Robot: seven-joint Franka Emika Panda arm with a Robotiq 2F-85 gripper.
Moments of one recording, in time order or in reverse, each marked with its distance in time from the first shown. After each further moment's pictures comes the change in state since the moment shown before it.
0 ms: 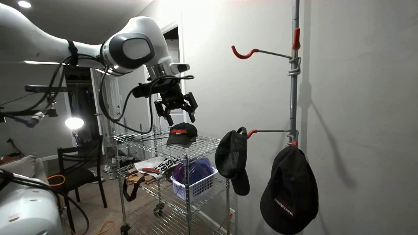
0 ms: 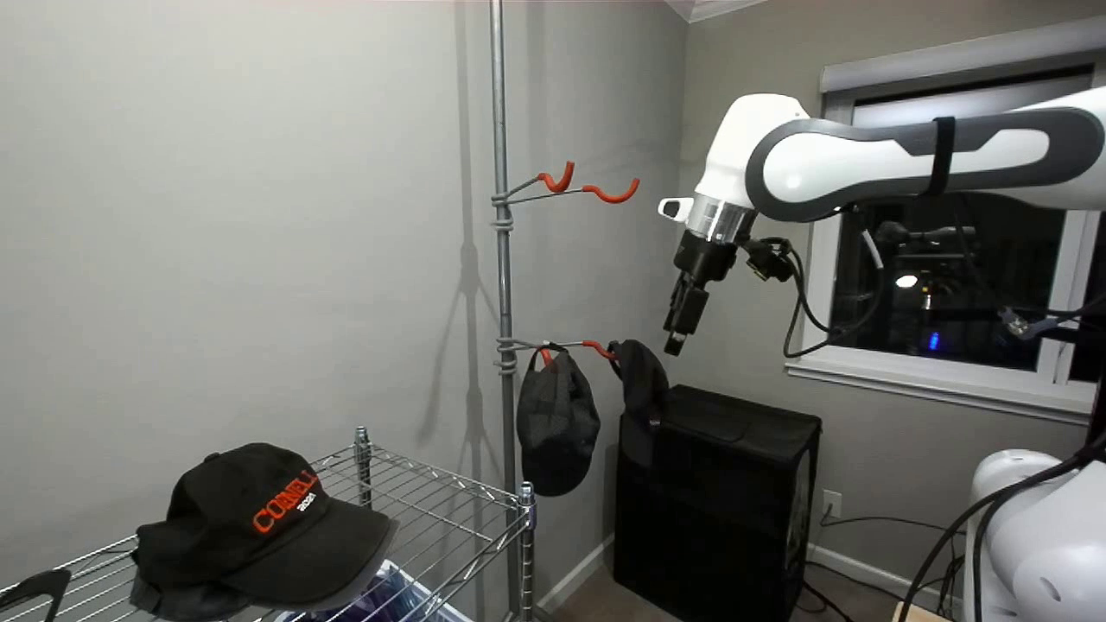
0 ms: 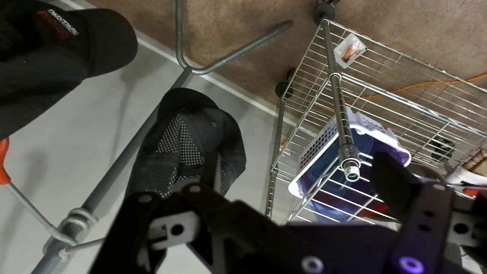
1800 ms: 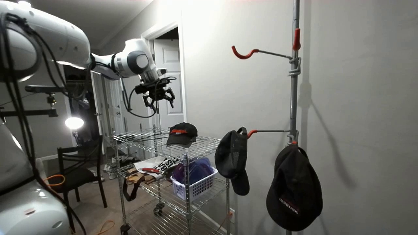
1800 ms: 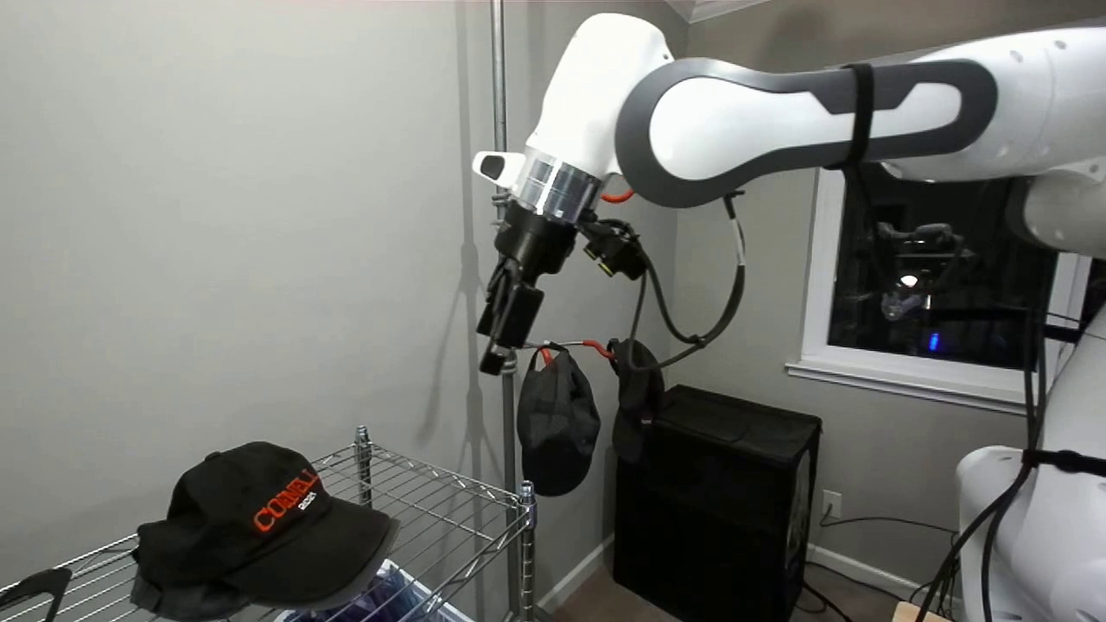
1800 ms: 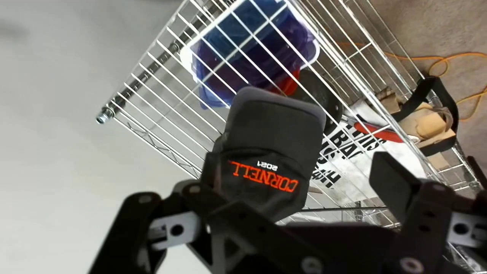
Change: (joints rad) arm 0.187 0.458 0.313 0.412 0.030 0.150 0.069
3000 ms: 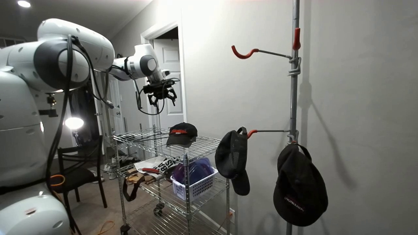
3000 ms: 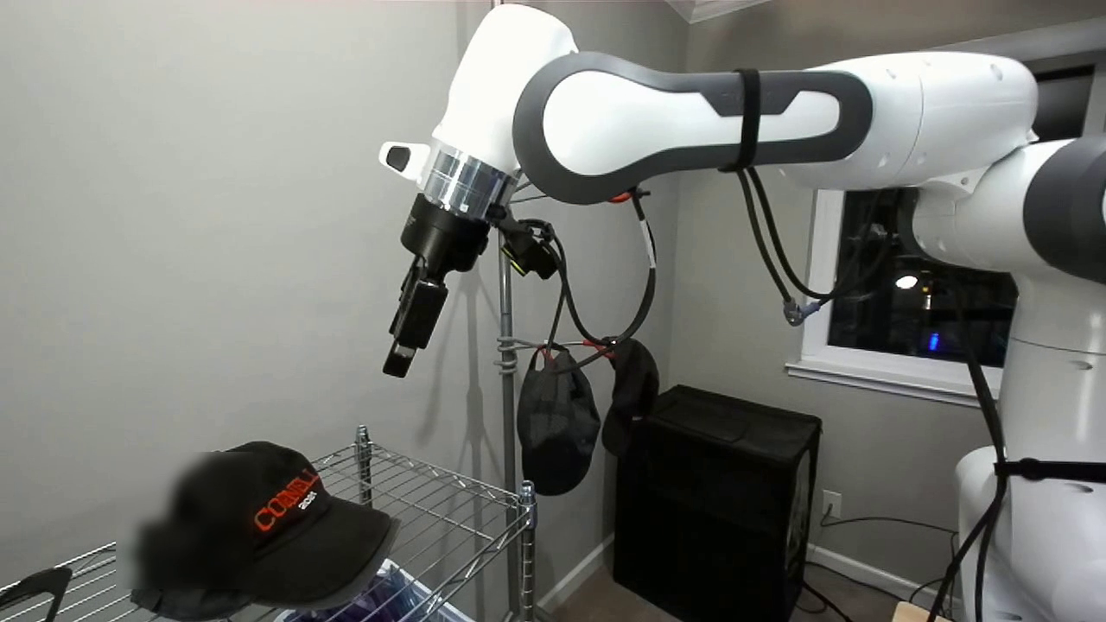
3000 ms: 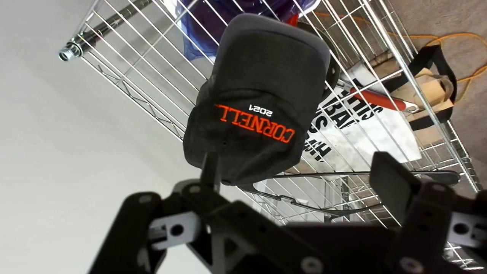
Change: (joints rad) arm 0.009 0.255 0.069 0.272 -0.057 -0.006 0.018
